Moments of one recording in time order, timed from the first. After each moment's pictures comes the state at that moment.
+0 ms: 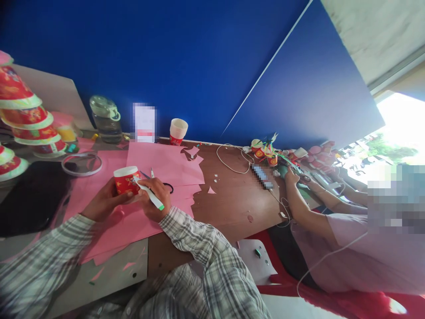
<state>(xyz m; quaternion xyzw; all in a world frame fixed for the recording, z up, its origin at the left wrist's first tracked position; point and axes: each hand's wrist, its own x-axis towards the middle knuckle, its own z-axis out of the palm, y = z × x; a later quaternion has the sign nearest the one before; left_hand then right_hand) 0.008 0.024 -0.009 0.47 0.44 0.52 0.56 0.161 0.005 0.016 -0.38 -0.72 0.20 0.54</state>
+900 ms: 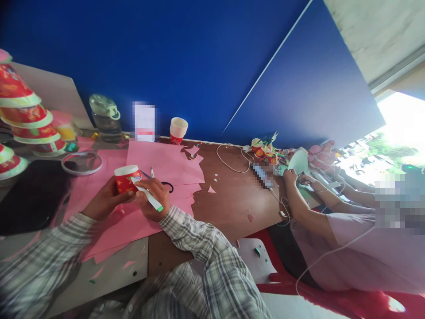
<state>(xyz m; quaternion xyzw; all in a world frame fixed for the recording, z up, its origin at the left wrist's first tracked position) 0.009 0.024 -0.010 0.46 0.44 0.51 0.57 0.162 0.005 0.014 -0.35 -0.75 0.18 0.53</state>
